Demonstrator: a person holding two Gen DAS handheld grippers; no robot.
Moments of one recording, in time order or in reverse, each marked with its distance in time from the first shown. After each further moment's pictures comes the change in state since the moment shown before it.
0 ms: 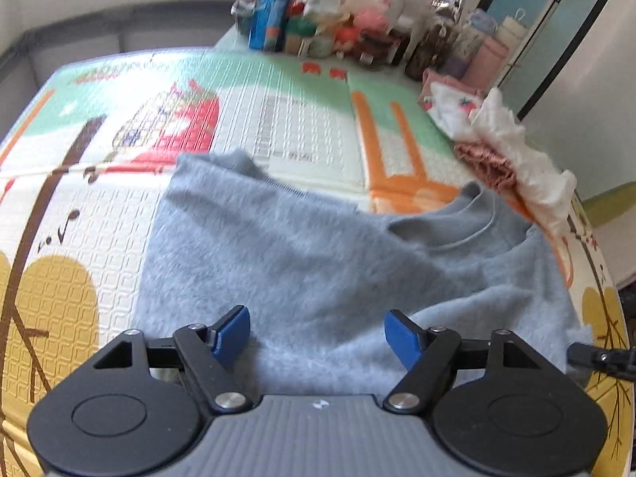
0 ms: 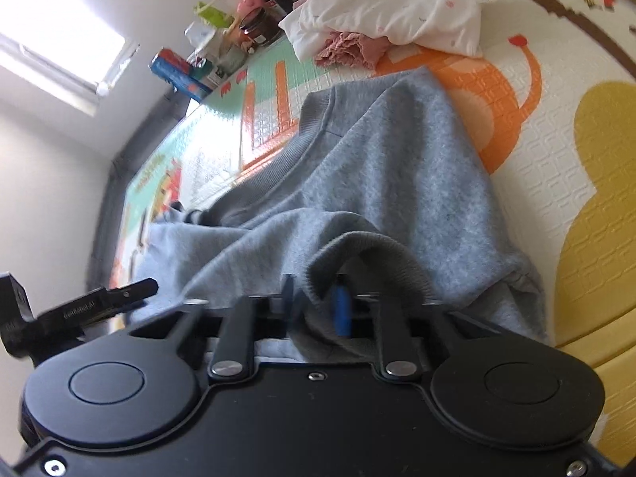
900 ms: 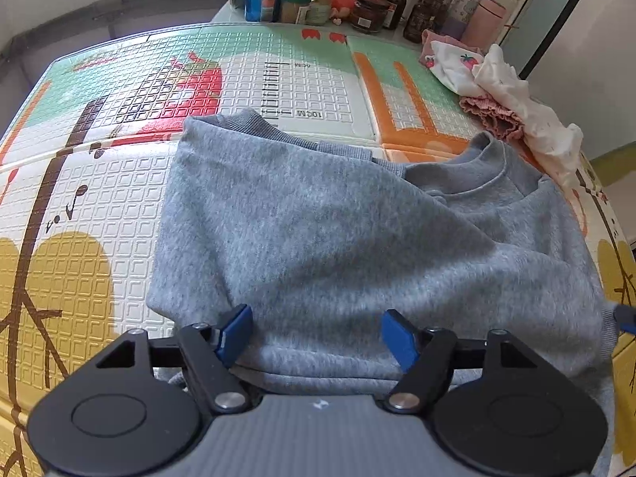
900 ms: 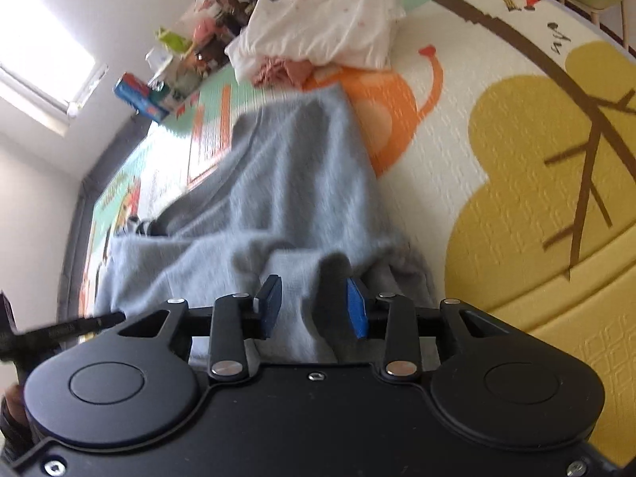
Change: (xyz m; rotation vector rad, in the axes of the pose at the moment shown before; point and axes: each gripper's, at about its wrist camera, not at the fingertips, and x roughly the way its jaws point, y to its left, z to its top) left arm 0.004 0.002 -0.021 0.073 0.068 0.038; right arm -0.041 -0.052 -0.012 0.045 -0.061 -0.096
